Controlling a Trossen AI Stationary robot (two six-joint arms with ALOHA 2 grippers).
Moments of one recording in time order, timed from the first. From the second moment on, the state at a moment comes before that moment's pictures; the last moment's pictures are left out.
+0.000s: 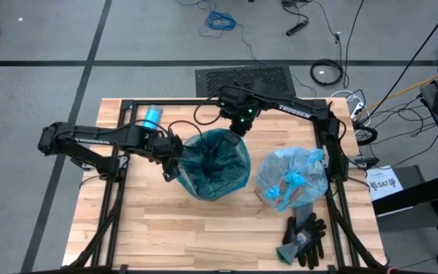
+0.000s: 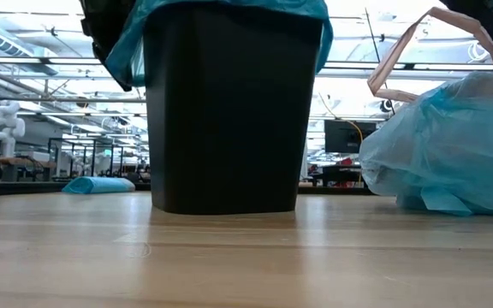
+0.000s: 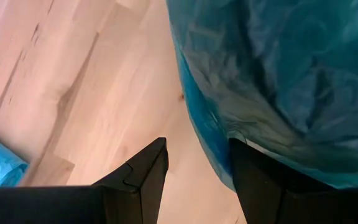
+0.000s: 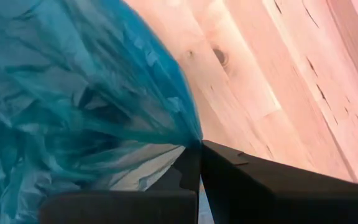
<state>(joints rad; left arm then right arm) -0.02 1.26 1.15 -1.11 -0.13 -0.43 -0.29 2.04 2.22 -1.52 -0.16 0.30</state>
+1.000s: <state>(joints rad) -0.02 1.03 1.21 -1.10 -0.03 -0.47 -0.27 2.02 2.22 -1.57 -0.15 0.30</state>
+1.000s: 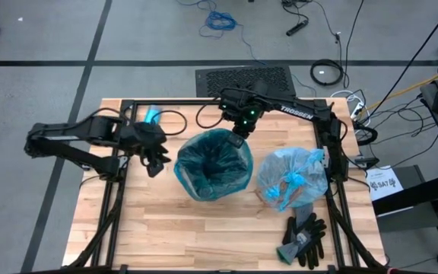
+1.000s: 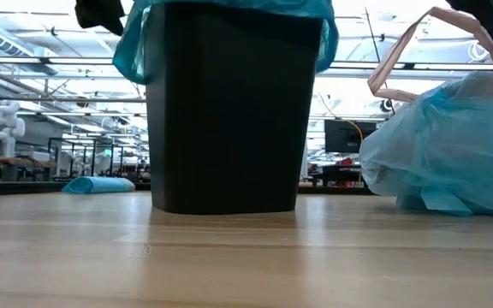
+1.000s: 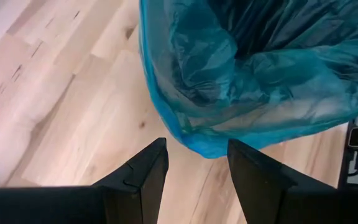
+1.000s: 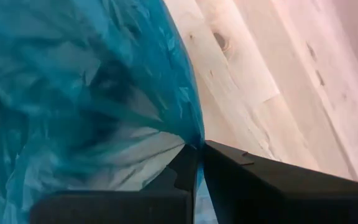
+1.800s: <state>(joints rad) -0.02 1.03 1.21 -1.10 -0.06 -0.44 -0.26 1.88 2.22 -1.56 -0.10 0.32</state>
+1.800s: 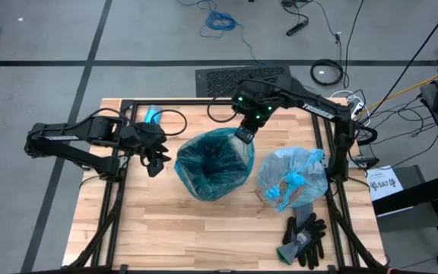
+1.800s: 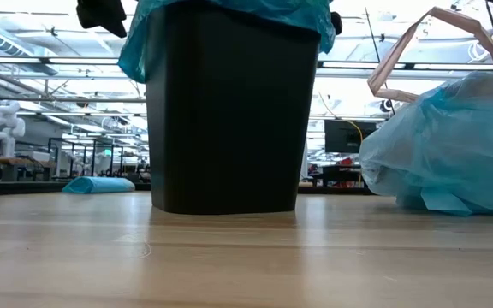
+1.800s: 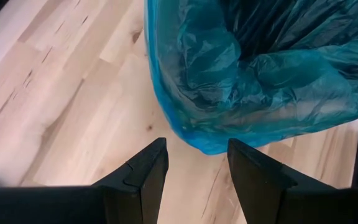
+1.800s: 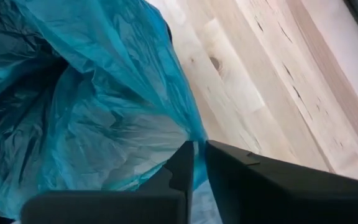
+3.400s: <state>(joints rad) -0.02 1.03 1.21 -1.11 -0.09 -0.36 -0.17 2.00 2.22 -1.54 0.04 0.35</state>
